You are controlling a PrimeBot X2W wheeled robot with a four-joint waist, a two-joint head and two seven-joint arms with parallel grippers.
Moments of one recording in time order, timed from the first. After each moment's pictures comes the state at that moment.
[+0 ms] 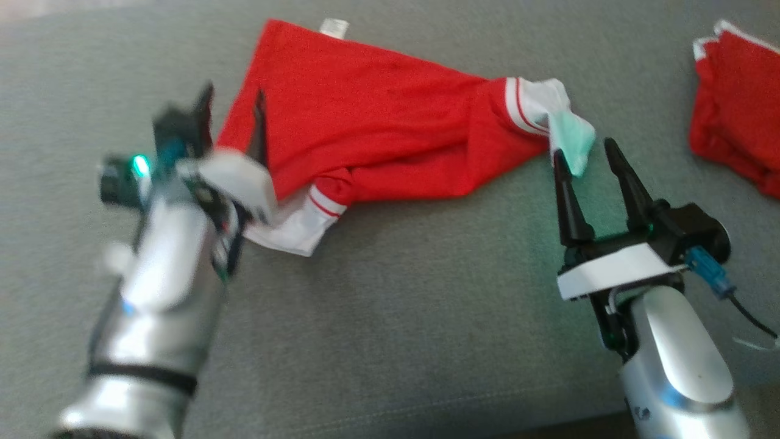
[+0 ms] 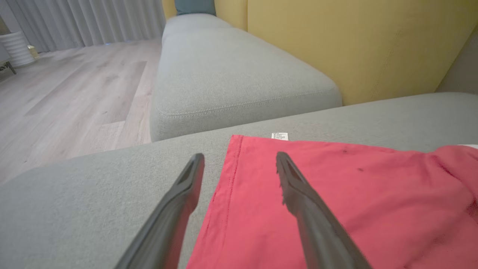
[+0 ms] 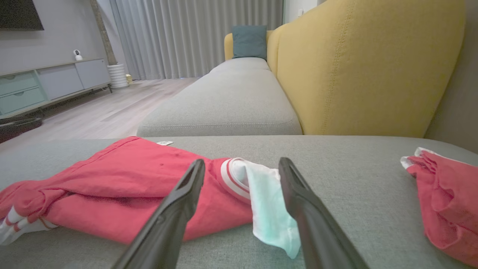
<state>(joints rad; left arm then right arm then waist) -0.65 0.07 -0.30 0.71 -0.17 0.07 -0.23 -0.32 -0.06 0.12 0.37 0.09 0.13 -0.26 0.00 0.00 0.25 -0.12</state>
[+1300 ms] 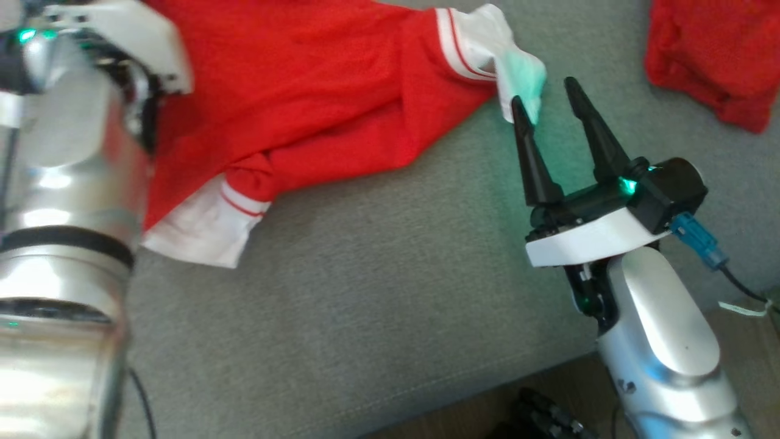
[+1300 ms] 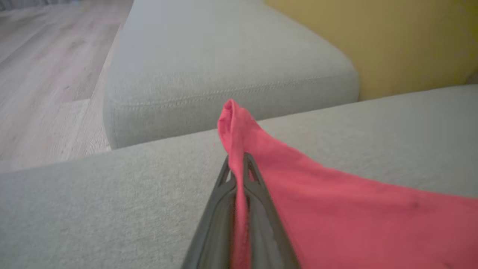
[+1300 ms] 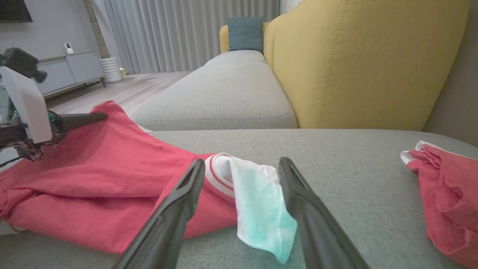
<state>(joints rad) -1.17 0.13 -0.29 1.20 -0.20 0.01 -0.24 -0.42 -0.06 0.25 0.26 0.16 0.13 -0.26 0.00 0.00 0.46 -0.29</state>
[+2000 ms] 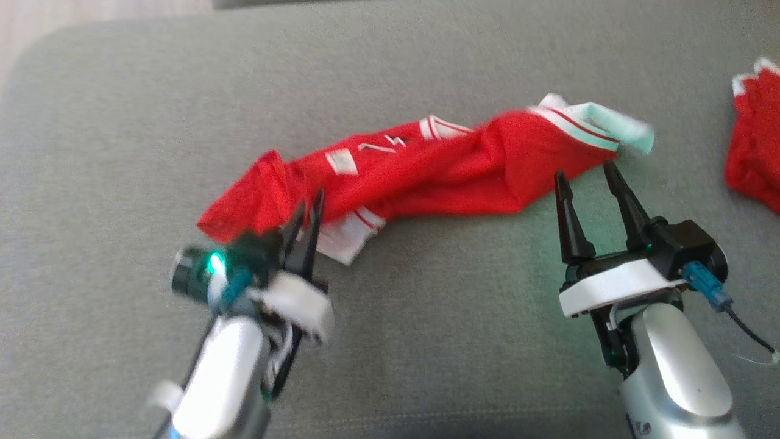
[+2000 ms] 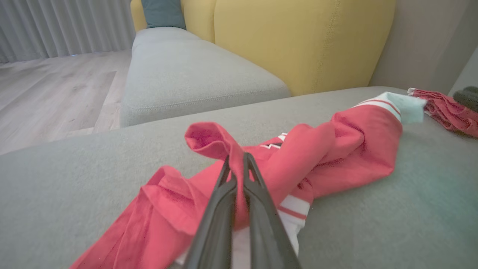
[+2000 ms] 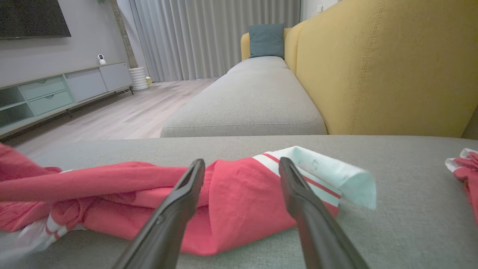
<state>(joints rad) -0.35 0.06 -0.42 0.40 -0.13 0.01 -0.26 -0.29 -0.06 0.12 0.39 0.12 0.13 -0.26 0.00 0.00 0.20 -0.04</state>
